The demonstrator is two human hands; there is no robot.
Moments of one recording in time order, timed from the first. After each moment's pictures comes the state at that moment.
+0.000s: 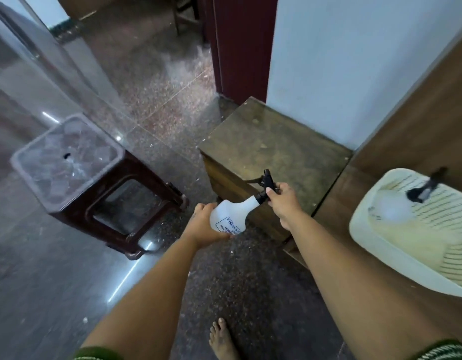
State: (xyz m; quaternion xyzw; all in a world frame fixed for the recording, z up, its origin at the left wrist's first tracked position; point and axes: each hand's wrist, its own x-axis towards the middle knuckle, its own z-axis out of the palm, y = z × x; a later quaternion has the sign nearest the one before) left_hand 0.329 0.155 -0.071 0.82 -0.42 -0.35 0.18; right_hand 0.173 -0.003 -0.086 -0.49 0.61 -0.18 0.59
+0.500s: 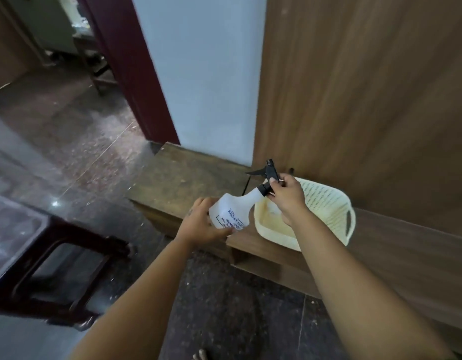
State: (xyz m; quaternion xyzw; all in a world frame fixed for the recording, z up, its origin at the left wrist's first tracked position) left_hand 0.151 0.064 0.056 0.70 -0.61 -0.29 0.23; right_hand -0.055 -0.039 0.067 -0.41 0.63 -0.39 0.54
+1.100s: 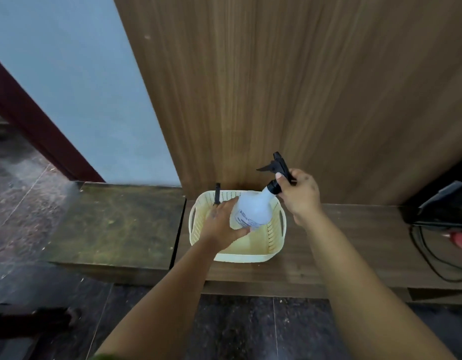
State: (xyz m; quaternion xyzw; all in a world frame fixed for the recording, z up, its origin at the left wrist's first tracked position) left_hand -0.045 -0.031 0.044 0.59 -0.72 -0.32 0.17; right_hand -0.231 -0.043 0.115 -0.43 0.72 -0.44 0.33
